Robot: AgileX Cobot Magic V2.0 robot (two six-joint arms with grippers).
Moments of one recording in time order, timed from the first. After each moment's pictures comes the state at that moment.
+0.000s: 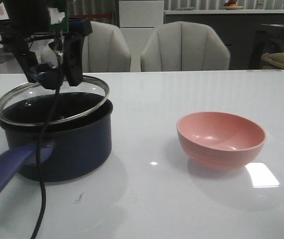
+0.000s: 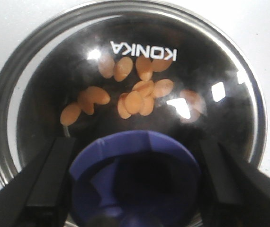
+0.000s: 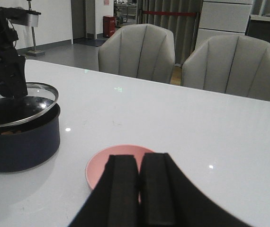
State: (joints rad) left arm -0.42 1.85 -1.64 -0.05 1.18 -0.09; right arm 0.35 0.07 -0.14 0.39 0.16 -0.39
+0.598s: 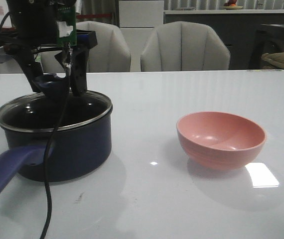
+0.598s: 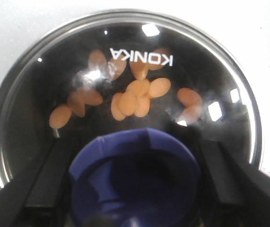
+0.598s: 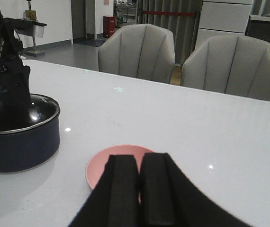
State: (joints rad) left arm -0.42 1.89 -1.64 -0.05 1.18 -0.09; right arm 0.35 0.07 -0.14 0.39 0.16 -0.39
